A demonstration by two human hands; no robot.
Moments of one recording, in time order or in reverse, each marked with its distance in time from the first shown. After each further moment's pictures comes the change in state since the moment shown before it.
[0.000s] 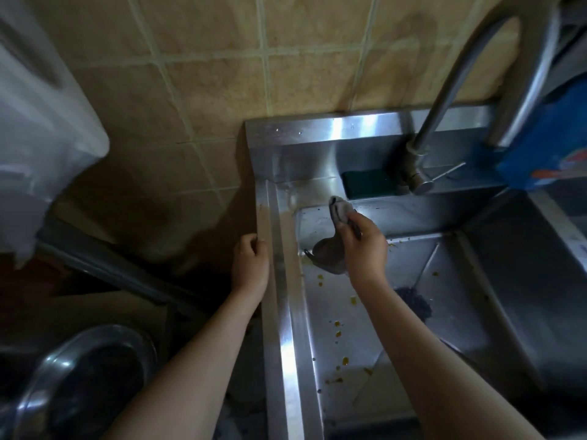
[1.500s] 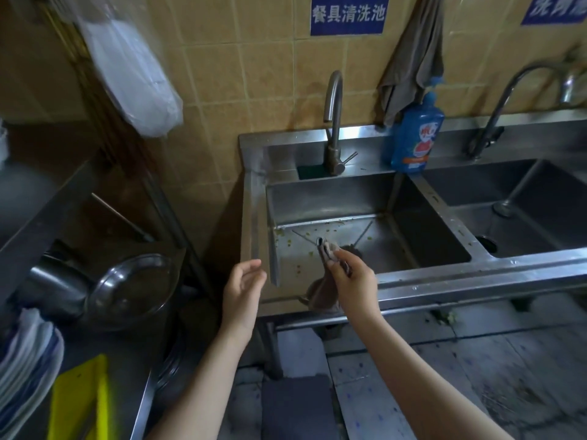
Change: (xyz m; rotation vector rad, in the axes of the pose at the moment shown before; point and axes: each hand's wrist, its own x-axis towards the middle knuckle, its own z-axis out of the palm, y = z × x) left_hand -0.387 -0.054 -0.050 -0.617 -0.042 0.278; right_hand -0.308 0.018 -0.236 0.098 -0.067 -0.088
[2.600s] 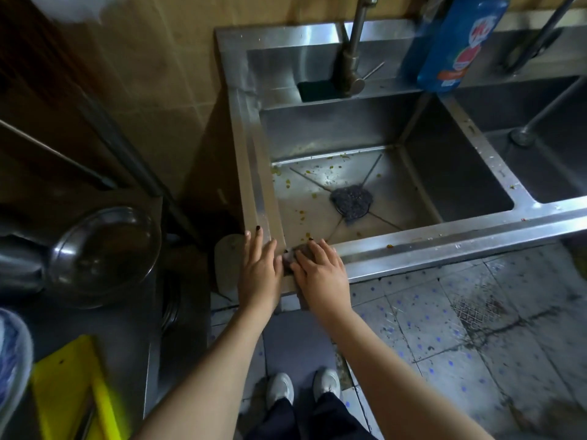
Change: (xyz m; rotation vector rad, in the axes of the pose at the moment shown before) left_hand 0.072 -0.120 -0.022 1.046 -0.229 0.148; right_hand -0.003 0.086 0.131 -0.923 -0.214 -0.195
